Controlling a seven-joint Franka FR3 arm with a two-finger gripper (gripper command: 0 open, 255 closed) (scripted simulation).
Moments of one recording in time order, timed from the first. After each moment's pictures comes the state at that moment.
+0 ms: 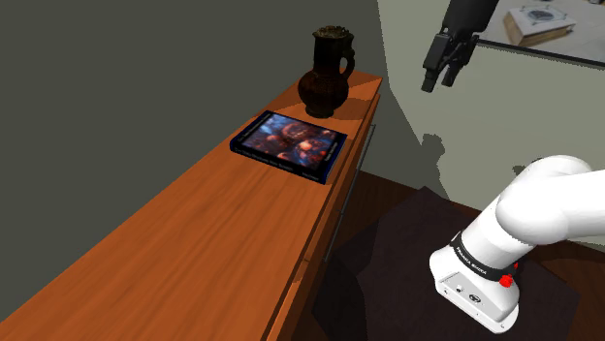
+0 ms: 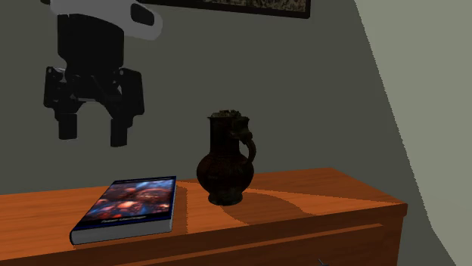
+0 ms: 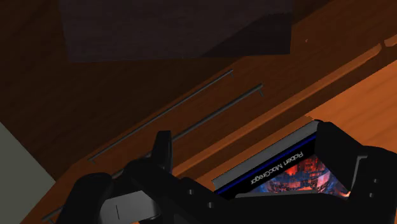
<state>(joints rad) -0.01 -0.81 0.04 -2.33 0.08 1.44 0.00</state>
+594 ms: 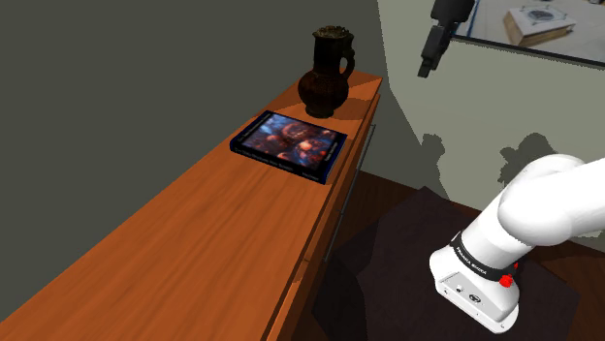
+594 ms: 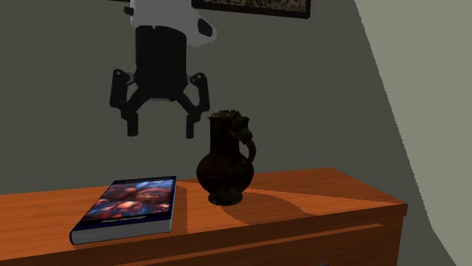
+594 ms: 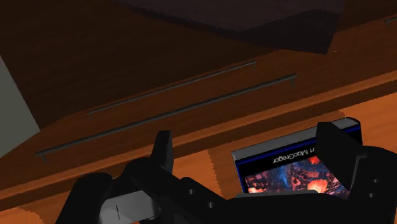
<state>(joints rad) 0.03 -0.62 -0.11 -2.21 -0.04 1.52 -0.34</state>
